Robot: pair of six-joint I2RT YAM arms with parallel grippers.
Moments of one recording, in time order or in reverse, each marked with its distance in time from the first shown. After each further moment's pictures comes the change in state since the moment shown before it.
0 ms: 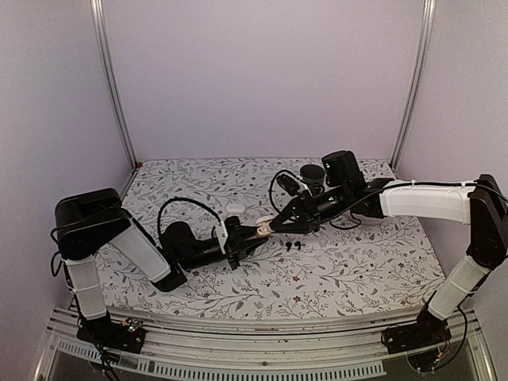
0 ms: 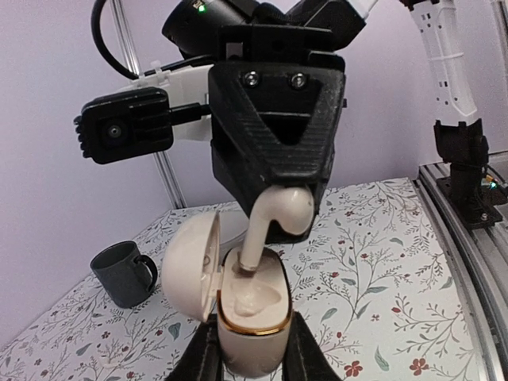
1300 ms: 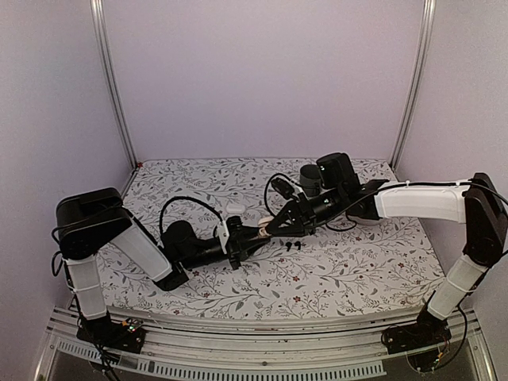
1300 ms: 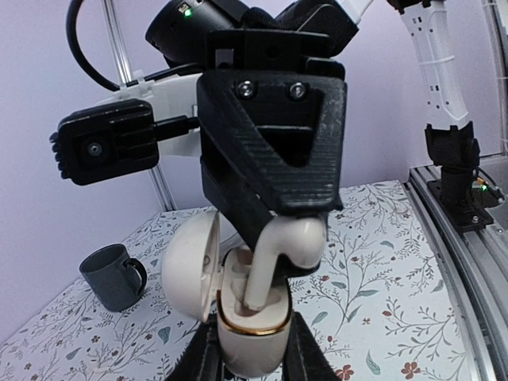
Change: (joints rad) left arm 0.000 0.008 0.019 -0.008 0.029 -0.022; right arm 0.026 0.029 0.012 0.020 -0.024 0.017
